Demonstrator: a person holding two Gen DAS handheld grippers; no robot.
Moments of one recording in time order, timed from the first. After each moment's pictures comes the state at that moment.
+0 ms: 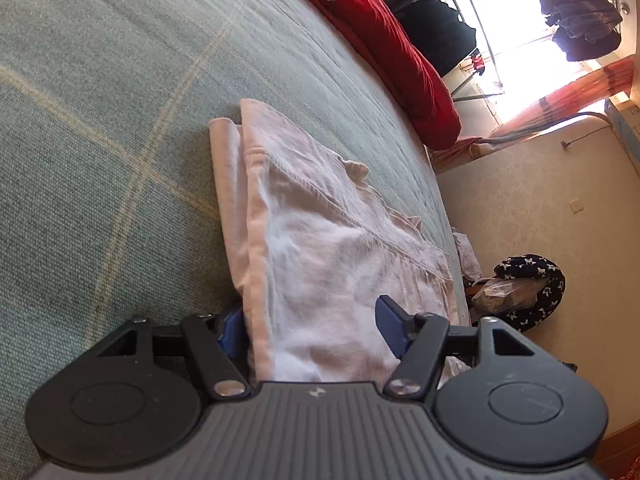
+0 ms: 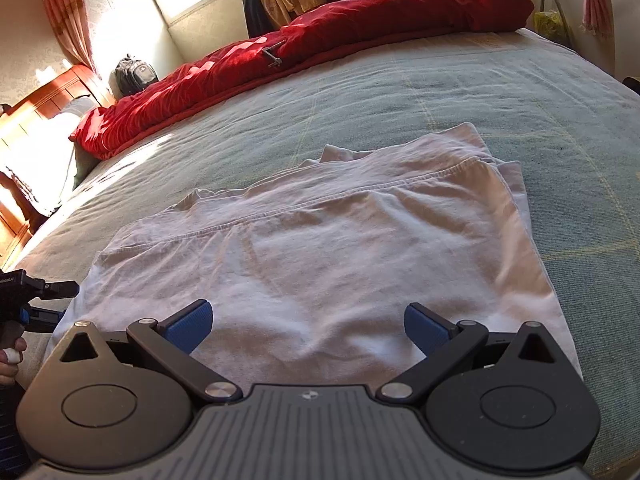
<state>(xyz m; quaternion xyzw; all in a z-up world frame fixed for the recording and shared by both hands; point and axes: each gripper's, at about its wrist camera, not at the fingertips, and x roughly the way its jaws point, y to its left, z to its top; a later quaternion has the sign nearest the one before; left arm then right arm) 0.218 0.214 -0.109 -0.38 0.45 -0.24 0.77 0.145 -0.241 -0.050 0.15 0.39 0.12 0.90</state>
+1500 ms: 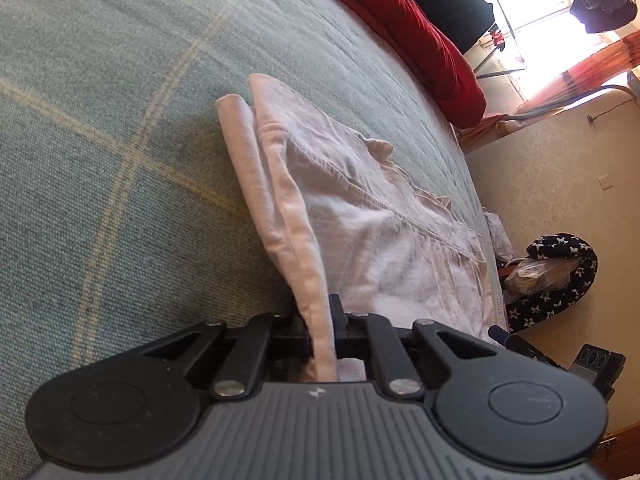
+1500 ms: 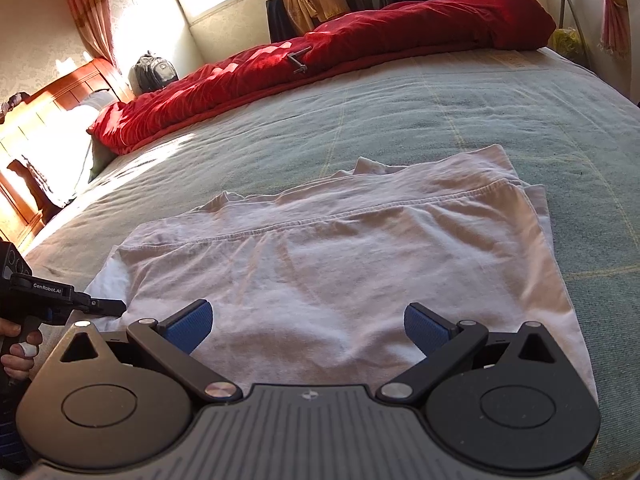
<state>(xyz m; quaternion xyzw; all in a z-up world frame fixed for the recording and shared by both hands) 0.210 0.192 -0.098 -0.30 0.49 -0.21 0.79 0.139 -0.225 -0.034 0.13 0.37 0.14 0.91</state>
